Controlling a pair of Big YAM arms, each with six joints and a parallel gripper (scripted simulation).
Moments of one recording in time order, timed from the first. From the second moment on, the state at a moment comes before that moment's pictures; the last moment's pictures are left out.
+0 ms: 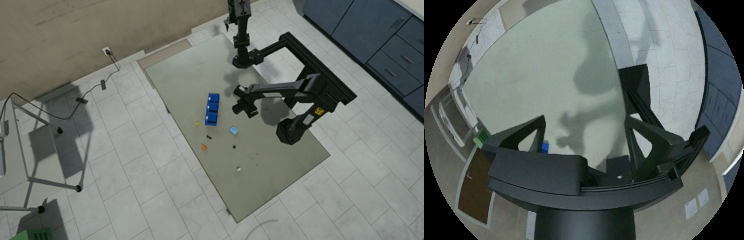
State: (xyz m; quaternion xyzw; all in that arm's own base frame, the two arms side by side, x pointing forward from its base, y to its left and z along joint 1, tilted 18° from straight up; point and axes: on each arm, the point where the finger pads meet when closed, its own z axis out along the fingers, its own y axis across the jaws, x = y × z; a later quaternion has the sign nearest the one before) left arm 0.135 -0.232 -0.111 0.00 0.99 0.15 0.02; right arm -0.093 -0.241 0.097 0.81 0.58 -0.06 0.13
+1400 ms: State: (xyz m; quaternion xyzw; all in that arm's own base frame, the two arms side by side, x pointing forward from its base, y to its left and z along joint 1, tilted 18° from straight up) left arm 0.194 -0.303 -0.185 0.20 0.97 0.16 -0.01; right arm -0.093 -0.241 0.097 0.81 0.58 -0.06 0.13
